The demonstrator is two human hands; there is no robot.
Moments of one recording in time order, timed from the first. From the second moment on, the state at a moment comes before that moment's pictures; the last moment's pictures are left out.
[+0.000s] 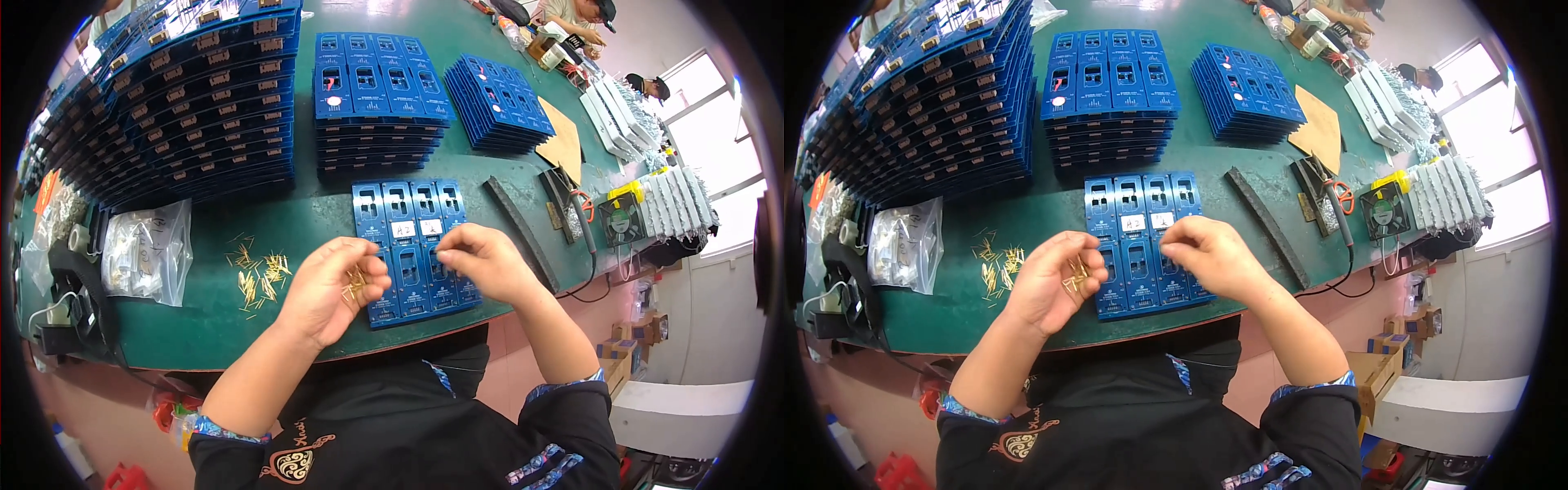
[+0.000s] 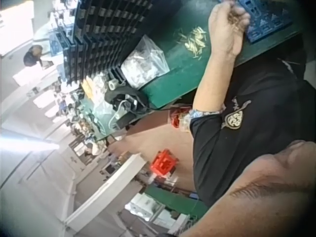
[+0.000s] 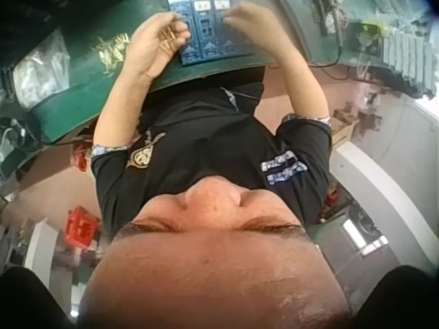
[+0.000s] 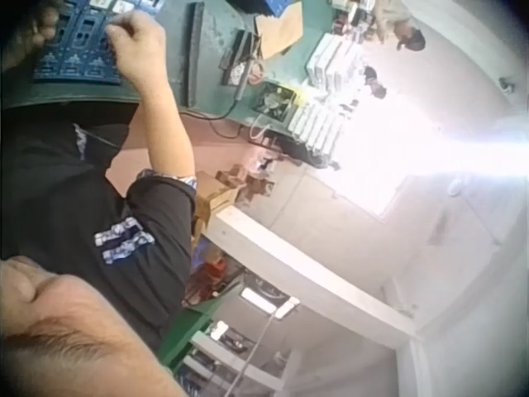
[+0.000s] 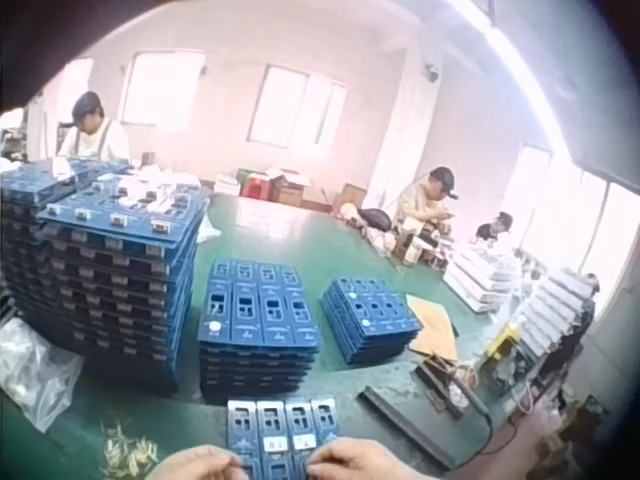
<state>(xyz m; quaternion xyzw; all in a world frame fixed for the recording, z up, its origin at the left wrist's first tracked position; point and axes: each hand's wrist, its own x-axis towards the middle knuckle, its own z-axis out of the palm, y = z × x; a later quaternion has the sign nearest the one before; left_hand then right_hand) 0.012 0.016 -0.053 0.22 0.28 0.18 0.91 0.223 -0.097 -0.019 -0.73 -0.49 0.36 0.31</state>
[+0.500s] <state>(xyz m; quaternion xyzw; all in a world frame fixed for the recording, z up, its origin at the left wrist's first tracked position) 0.008 0.017 -0.063 0.22 0.31 0.22 0.90 0.231 -0.101 -0.046 -0.67 -0.64 0.18 0.31</state>
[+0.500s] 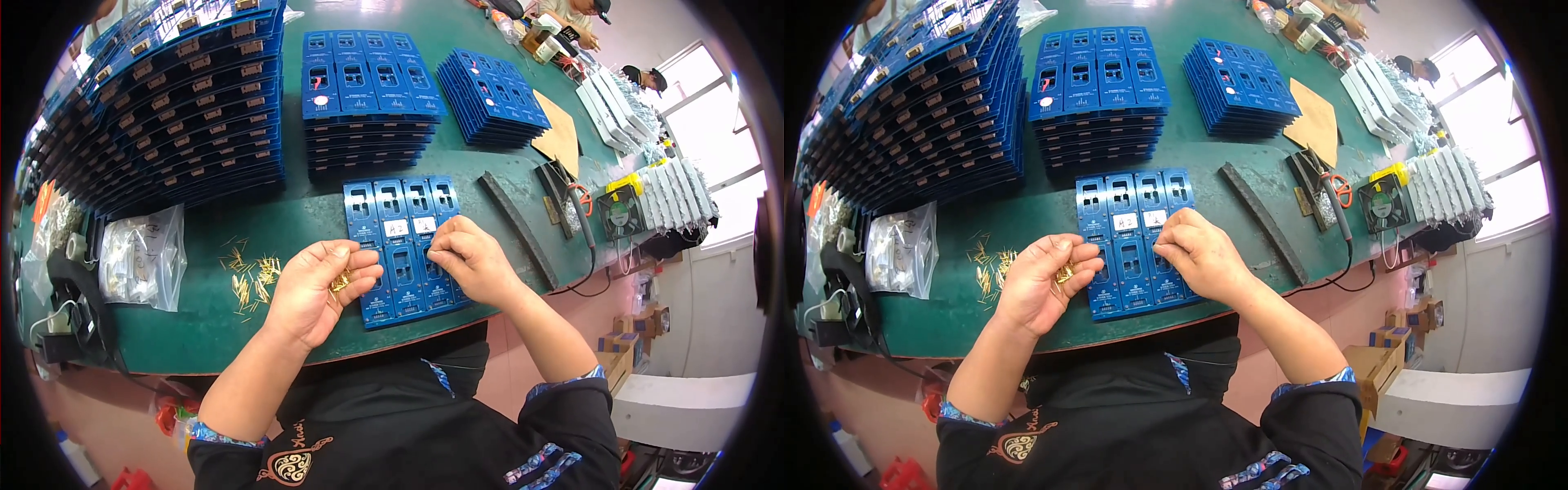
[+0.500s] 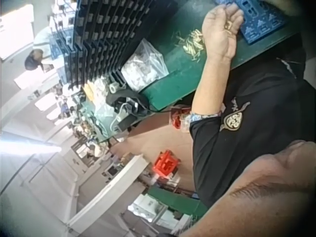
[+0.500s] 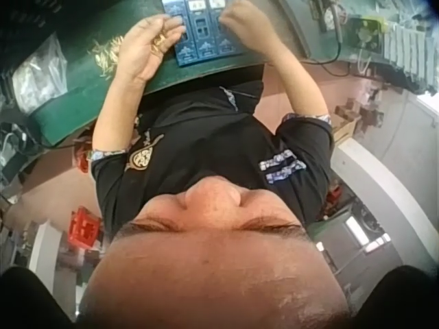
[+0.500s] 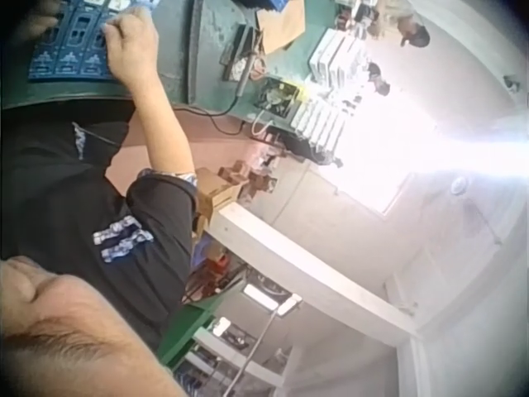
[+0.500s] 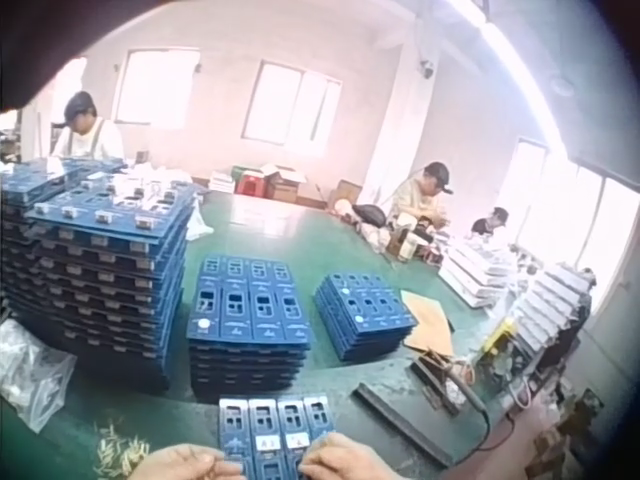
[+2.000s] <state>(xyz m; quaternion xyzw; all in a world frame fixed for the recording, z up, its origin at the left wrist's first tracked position) 0.008 0.016 -0.064 0.25 0.30 0.17 0.91 0.222 -0.100 -0.053 -0.66 -0.69 0.09 0.29</state>
